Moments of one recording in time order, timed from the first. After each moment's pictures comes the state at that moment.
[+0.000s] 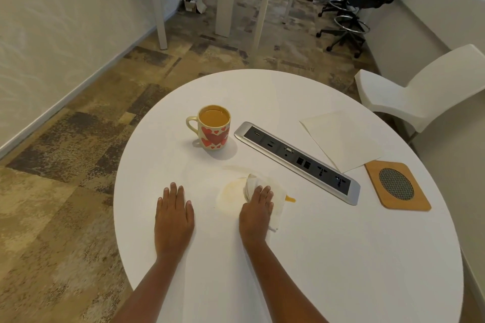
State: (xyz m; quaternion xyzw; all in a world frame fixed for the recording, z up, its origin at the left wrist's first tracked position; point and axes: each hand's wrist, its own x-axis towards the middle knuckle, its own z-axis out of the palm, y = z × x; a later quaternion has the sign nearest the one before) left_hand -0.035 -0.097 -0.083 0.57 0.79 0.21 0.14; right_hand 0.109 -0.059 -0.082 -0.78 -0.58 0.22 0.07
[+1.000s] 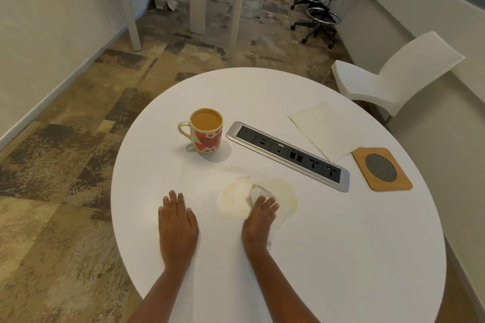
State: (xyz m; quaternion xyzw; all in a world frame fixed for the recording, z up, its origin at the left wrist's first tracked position) left_hand -0.041 -0.095 -0.092 0.59 0.76 0.23 0.13; right_hand 0.100 -0.076 -0.070 -0.83 -0.51 0.24 0.04
